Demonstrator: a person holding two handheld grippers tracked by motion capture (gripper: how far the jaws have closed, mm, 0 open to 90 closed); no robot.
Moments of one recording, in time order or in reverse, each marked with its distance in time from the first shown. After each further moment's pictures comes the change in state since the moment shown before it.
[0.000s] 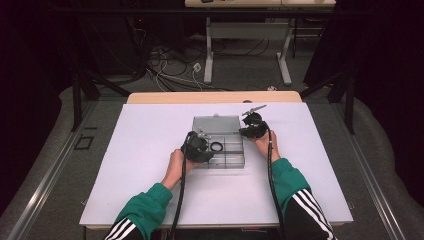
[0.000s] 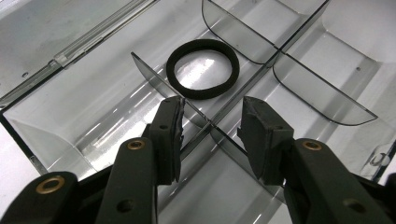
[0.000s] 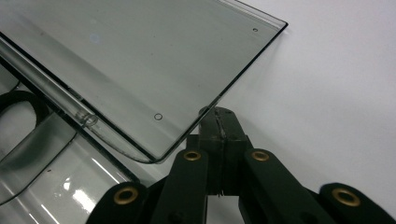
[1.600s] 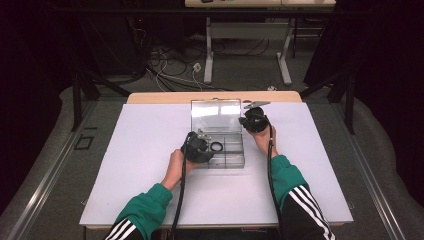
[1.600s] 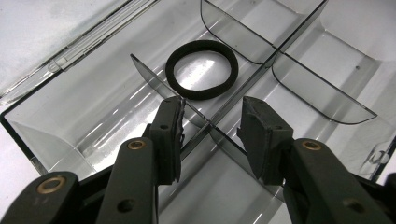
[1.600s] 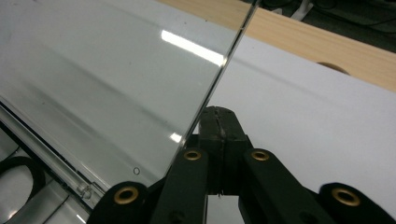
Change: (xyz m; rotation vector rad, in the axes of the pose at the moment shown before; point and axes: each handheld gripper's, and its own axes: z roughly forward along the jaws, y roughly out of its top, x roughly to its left) left arm -0.001 -0.001 -0.001 -0.002 0.005 0.022; right arm -0.003 0.015 -0.012 -0.213 -0.069 -0.029
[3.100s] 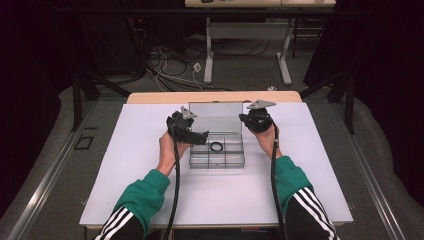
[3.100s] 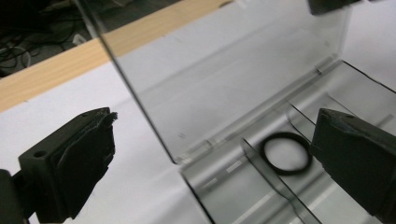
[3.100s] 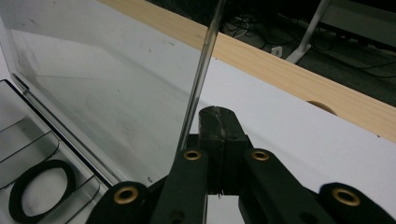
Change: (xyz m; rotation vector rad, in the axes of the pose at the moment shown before) left arm 0.043 0.036 -0.050 -0.194 0.236 -0.112; right arm 0.006 0.005 -0.025 -0.117 0.020 -0.071
